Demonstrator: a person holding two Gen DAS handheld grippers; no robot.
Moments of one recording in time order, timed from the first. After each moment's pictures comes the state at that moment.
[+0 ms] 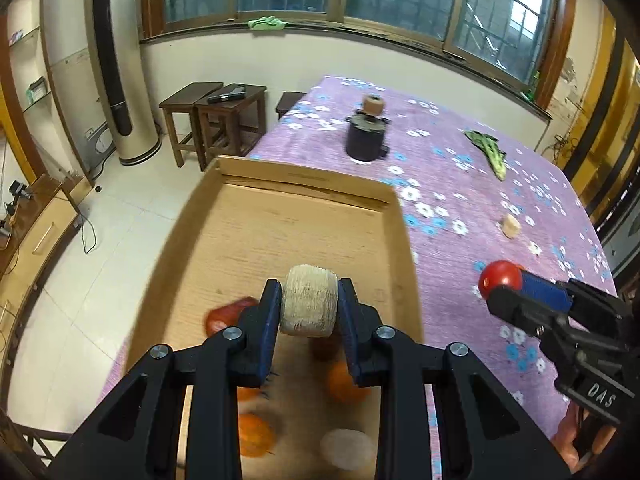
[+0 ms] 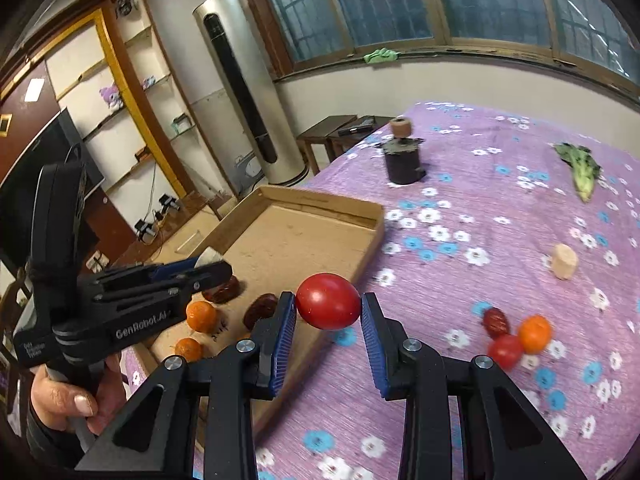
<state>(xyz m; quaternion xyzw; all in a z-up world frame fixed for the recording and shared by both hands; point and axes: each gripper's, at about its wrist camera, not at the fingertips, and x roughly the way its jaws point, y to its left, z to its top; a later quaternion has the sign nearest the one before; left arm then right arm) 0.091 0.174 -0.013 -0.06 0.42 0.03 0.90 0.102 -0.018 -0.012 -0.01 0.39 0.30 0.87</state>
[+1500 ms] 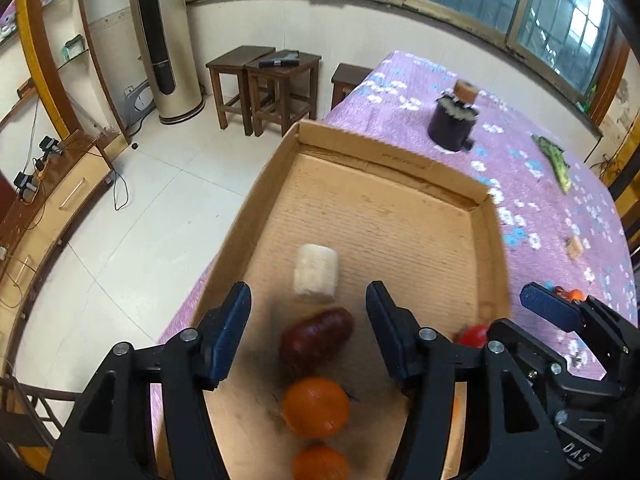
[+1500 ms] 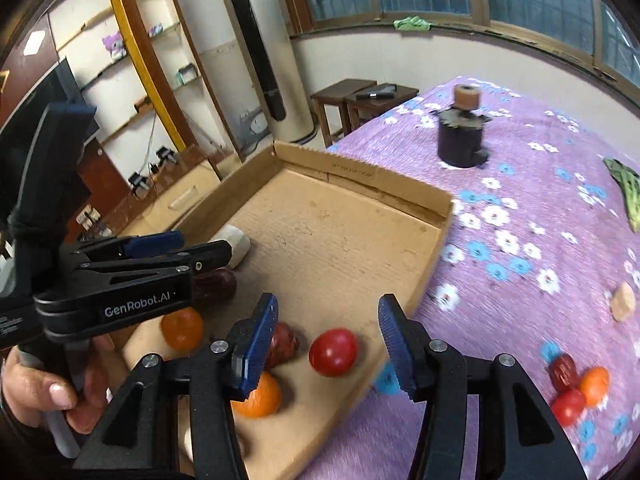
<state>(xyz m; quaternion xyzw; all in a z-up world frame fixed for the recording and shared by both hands) 0.106 0.214 -0.041 -0.09 0.46 0.10 0.88 0.137 0.050 -0.052 -0.08 0.43 0.31 0.84</state>
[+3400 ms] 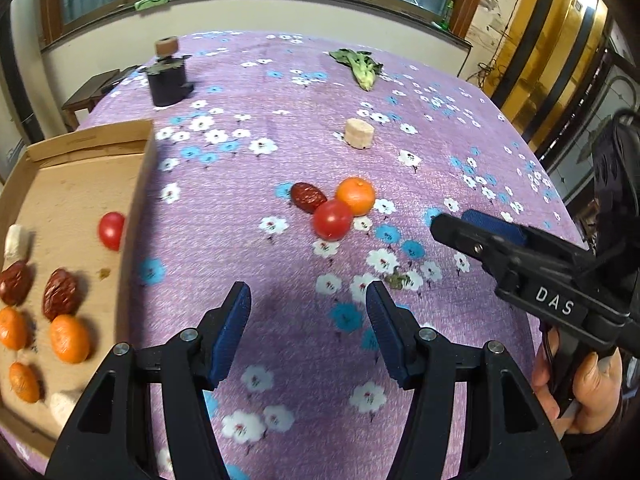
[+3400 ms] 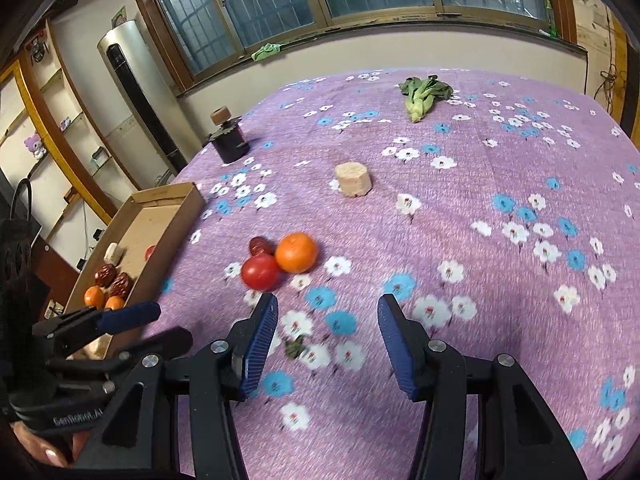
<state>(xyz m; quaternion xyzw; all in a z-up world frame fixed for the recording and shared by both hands) 0.089 -0.018 -0.050 -0.02 0.48 -0.12 0.87 0.110 -0.207 -0.046 0.04 0.43 0.15 0.89</state>
